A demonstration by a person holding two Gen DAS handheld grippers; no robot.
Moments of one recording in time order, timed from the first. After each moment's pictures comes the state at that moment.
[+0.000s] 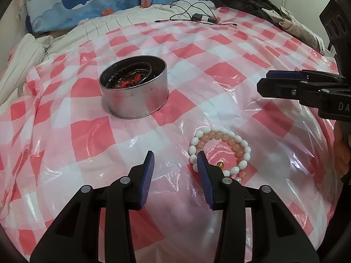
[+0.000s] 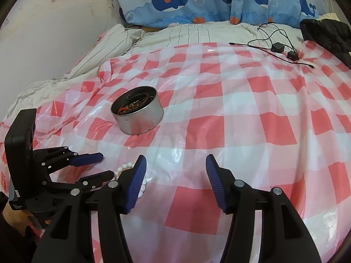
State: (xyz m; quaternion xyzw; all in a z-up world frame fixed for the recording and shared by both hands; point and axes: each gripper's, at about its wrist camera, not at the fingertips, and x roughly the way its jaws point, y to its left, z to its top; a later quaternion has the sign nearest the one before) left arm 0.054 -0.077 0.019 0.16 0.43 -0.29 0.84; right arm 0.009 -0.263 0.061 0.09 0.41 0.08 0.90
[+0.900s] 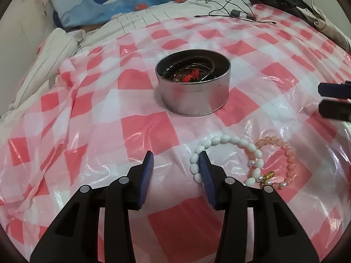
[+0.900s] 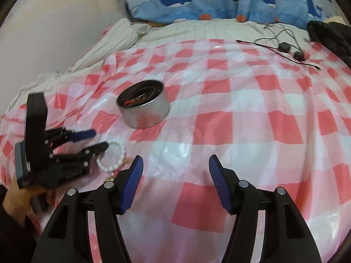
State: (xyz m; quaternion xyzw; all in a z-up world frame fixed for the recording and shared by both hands) left arm 0.086 -0.049 0.016 0.19 0.43 -0.18 0.86; right arm 0.011 -0.246 0.056 0.07 0.43 0.12 0.89
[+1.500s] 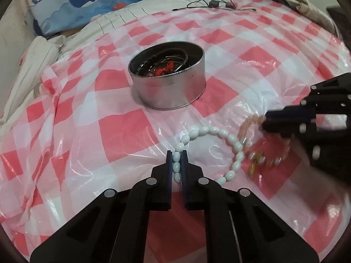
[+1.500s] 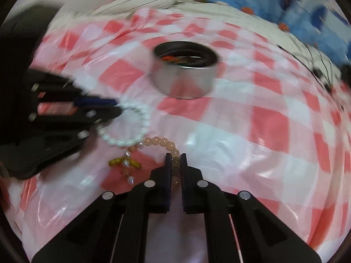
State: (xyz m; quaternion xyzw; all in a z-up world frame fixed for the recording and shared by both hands) left arm 0.078 -0.060 0.012 0.21 0.44 -0.23 0.84; right arm 0.034 -0.197 0.021 -0.03 0.47 0.14 0.87
